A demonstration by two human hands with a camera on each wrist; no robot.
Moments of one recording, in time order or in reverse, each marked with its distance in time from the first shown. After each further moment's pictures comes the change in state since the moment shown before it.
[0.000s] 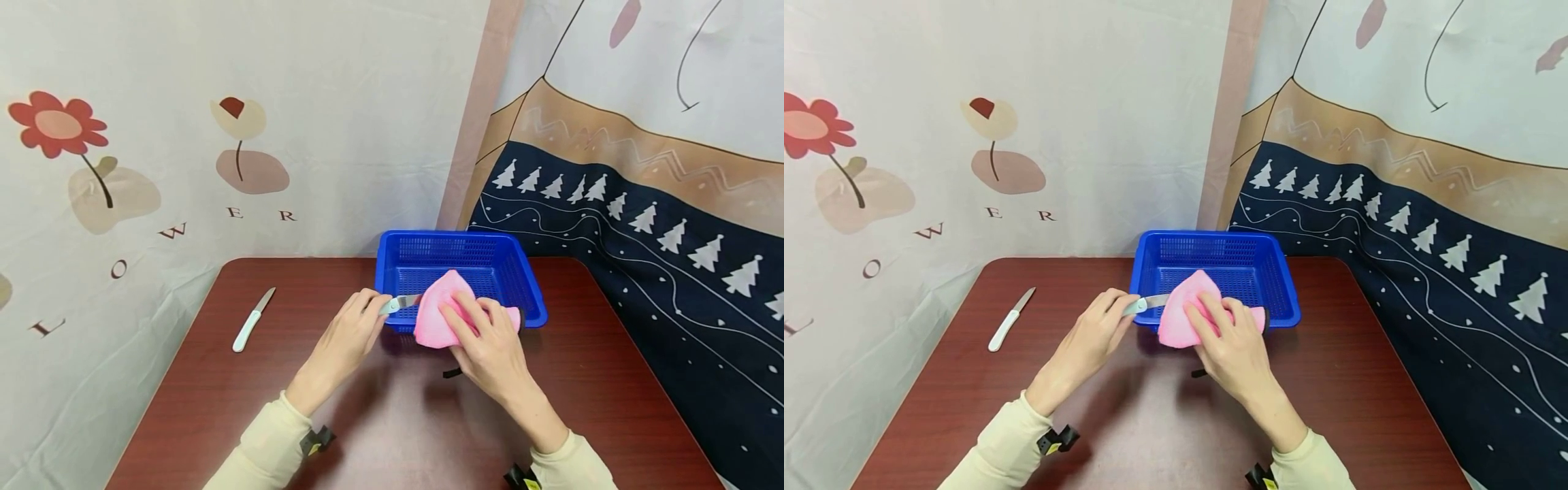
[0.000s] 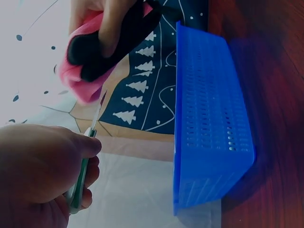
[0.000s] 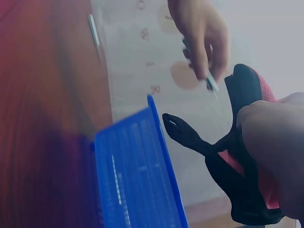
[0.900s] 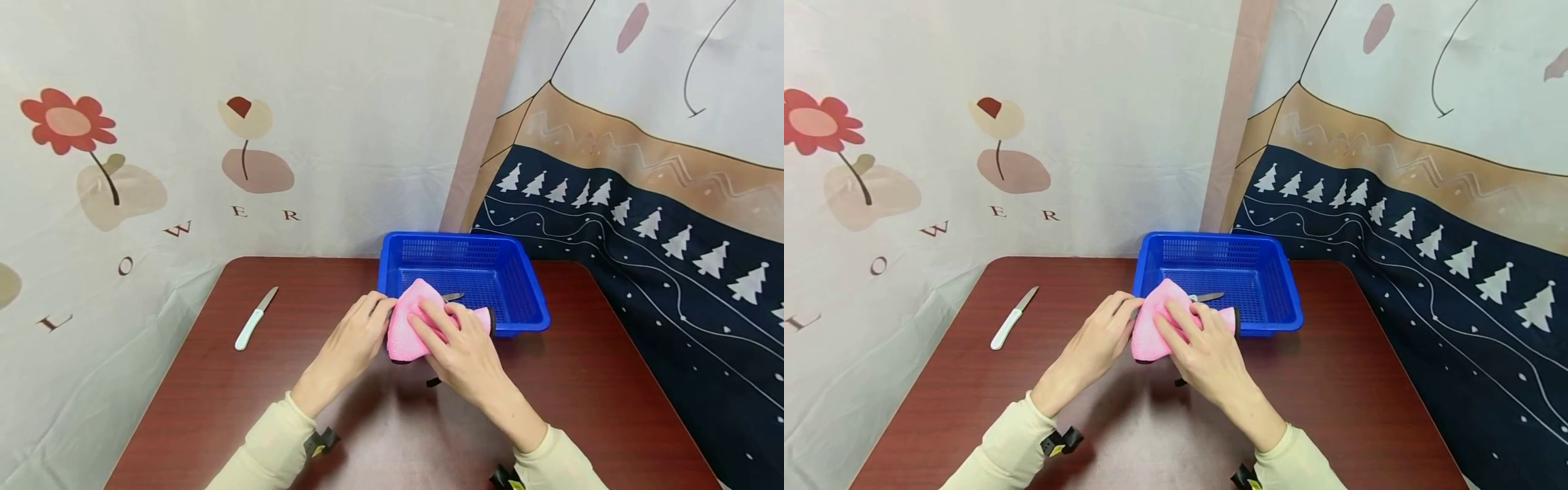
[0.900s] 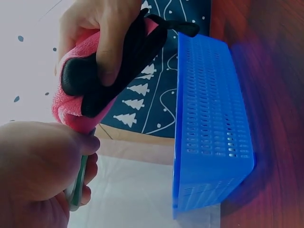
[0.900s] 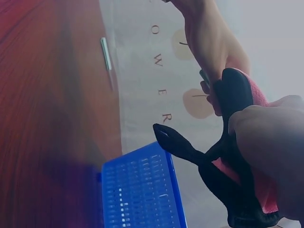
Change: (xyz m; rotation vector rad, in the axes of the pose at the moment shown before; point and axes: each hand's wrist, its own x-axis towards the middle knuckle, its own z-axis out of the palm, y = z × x) left_hand 0.001 0.008 -0.002 0.034 -0.057 0.020; right_hand 0.019 -0.027 0.017 -0.019 -0.111 -0.095
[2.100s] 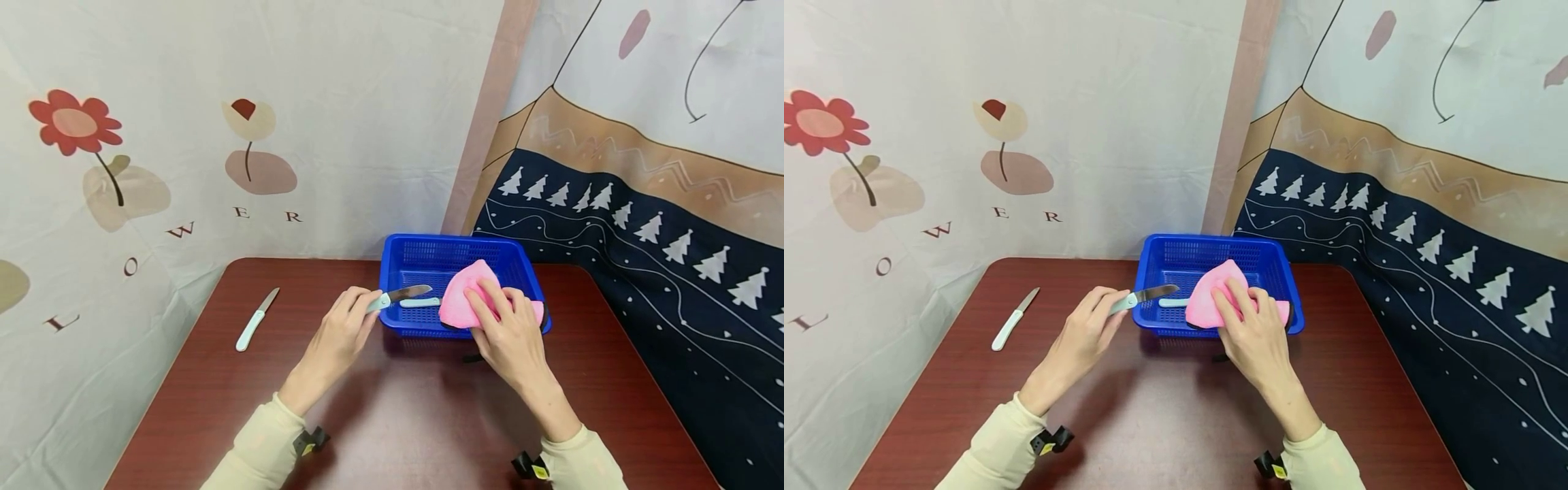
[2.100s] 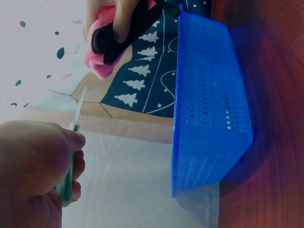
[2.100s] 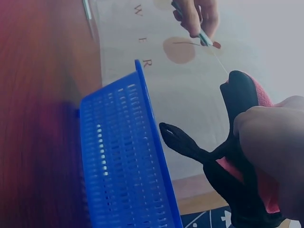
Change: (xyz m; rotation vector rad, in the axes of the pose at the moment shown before) left_hand -0.010 -0.020 -0.003 -0.080 0.210 -0.037; right_hand -0.020 0.054 -0.021 -0.059 0.037 0.185
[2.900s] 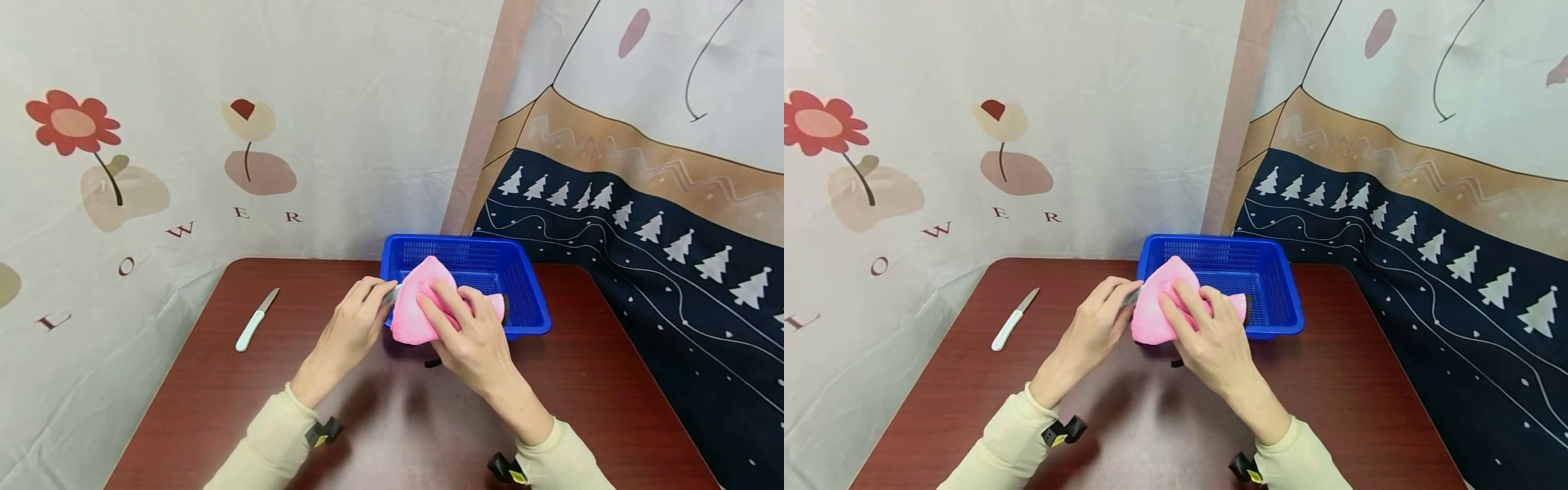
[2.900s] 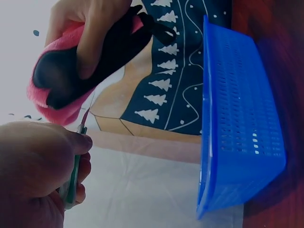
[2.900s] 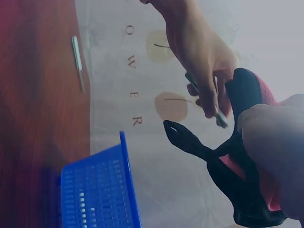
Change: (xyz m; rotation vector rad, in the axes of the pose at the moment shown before) left_hand 0.028 0.016 0.002 -0.014 -0.010 0.025; right_hand 0.036 -0.052 0.002 0.080 0.149 -0.172
